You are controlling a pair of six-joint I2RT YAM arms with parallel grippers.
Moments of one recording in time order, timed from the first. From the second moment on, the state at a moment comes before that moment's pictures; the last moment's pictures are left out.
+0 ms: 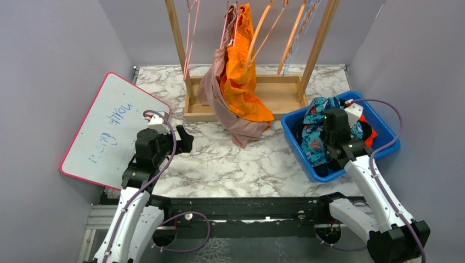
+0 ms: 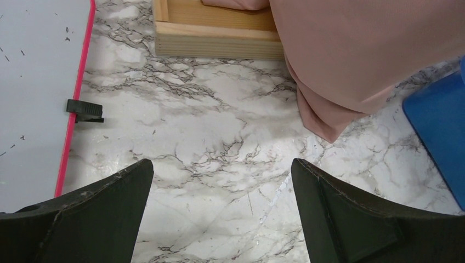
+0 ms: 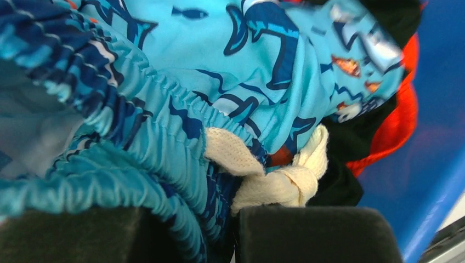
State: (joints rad) left arm -0.17 0.58 0.58 -0.40 0.11 -0.31; right arm 0.24 0.91 0.84 -0.62 0.63 0.52
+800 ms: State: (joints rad) left arm -0.17 0.52 0.57 -0.39 0.13 -0.31; right arm 0.11 1.00 0.65 -0.48 0.33 0.69
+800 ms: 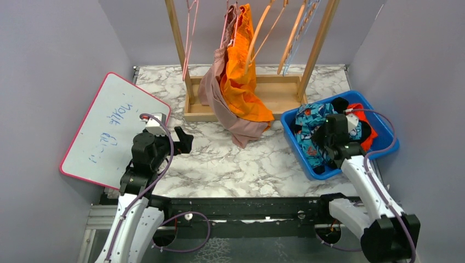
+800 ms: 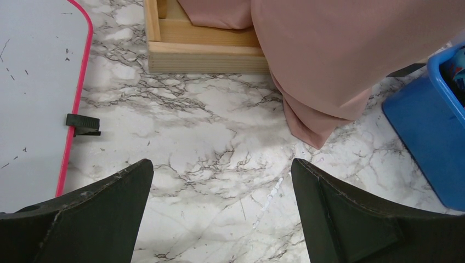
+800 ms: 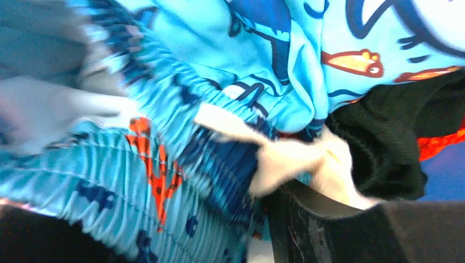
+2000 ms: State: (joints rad) left arm -0.17 0.53 0.57 -0.39 0.14 -0.31; right arm 0.11 1.22 0.86 -0.42 0.17 0.53
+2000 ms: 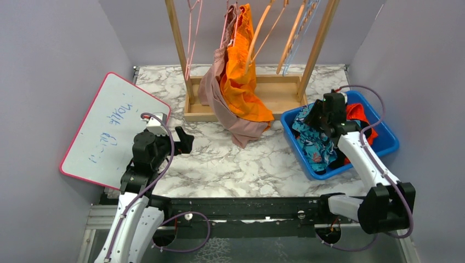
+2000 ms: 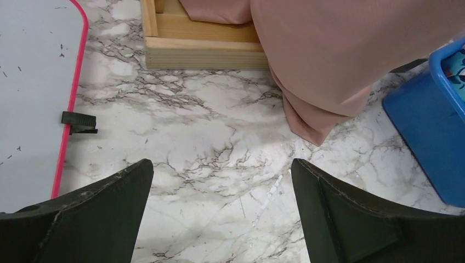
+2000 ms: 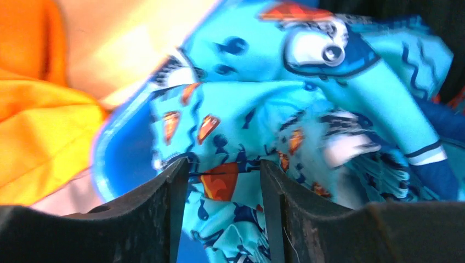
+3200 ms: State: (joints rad) left arm -0.17 0.53 0.57 -0.39 0.14 -0.31; right arm 1.11 1.19 1.16 -0.36 0.31 0.36
